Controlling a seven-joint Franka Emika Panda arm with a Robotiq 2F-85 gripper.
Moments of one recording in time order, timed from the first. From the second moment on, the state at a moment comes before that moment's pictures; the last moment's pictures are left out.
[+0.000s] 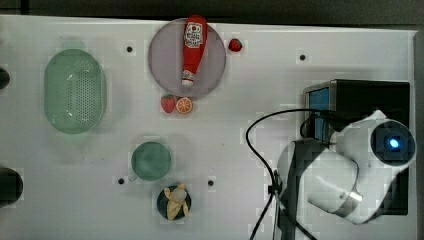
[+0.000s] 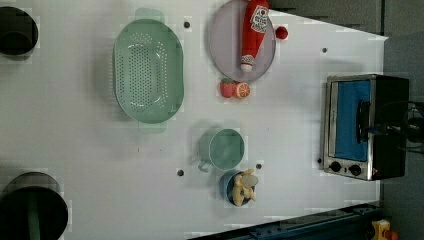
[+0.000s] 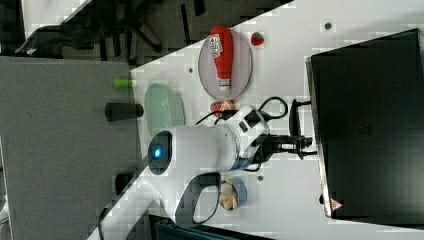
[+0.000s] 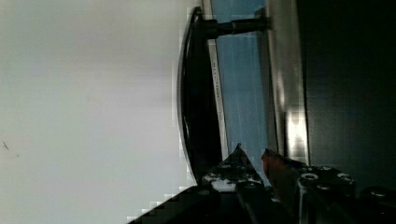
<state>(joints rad) -0.05 0.14 -0.47 -2.19 -0.10 0.74 -1.09</state>
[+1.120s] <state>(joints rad) -0.01 0.21 -0.37 -2.21 -0.38 0.78 -0.92</state>
